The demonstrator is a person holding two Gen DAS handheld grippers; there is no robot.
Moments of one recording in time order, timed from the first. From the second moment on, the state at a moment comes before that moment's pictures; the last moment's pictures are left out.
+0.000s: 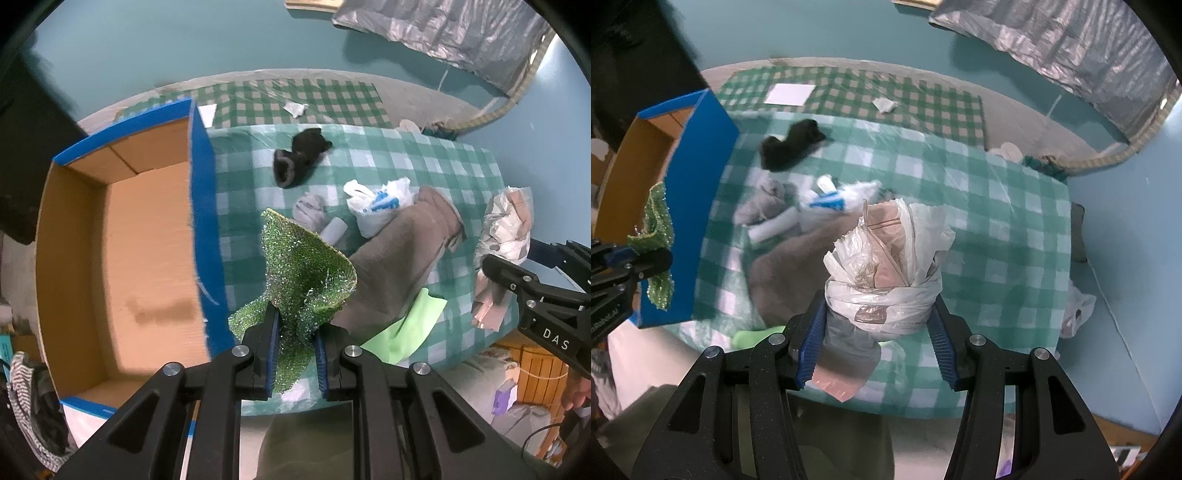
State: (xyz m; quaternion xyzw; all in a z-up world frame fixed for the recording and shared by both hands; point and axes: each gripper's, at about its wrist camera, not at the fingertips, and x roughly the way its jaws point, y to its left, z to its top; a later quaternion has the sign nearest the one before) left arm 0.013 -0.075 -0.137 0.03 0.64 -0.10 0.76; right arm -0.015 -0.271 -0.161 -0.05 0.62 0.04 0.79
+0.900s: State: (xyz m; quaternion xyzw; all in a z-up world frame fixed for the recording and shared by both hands) left arm 0.007 0.019 -0.095 -0.04 0.61 -0.02 0.79; right arm 0.028 -0.151 -0.120 -0.10 0.57 0.16 0.80
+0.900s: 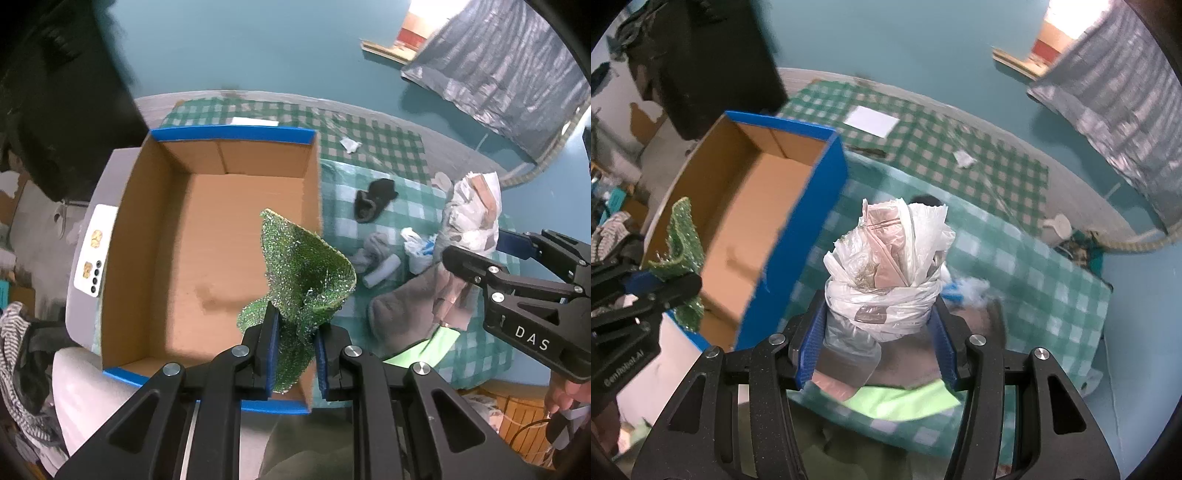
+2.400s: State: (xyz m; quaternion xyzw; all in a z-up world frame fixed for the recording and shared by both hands) left arm 0.006 0.123 -0.132 -0.09 0.63 0.09 0.76; right arm 0.067 -0.005 -0.138 -0.13 0.57 0.28 0.76
